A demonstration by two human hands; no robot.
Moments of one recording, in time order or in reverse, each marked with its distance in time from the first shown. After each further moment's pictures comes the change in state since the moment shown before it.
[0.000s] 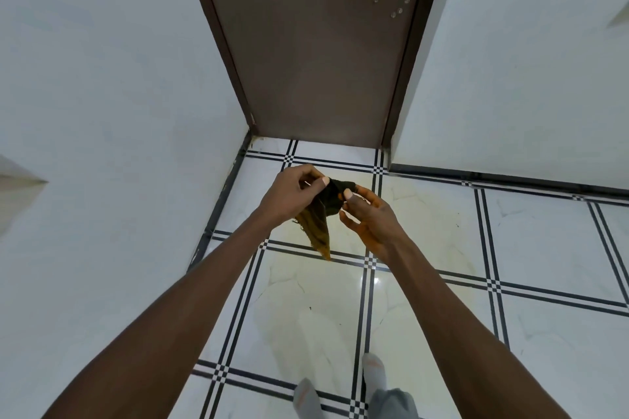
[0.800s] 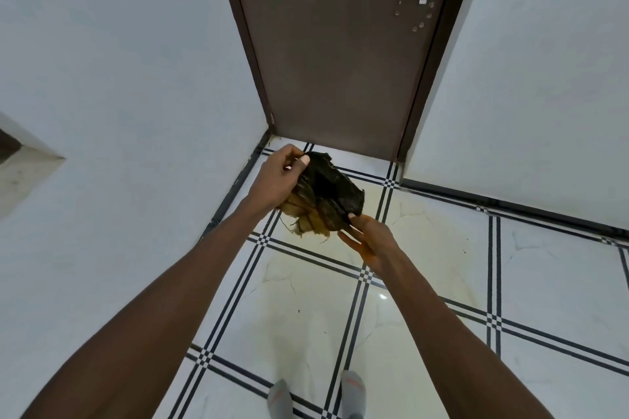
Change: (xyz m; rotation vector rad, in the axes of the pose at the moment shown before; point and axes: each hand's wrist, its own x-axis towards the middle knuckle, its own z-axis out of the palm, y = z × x) left_hand 0.024 0.060 0.021 -0.049 0.256 -0.117; right_hand 0.027 -0.025 -0.075 -0.008 0.097 0.239
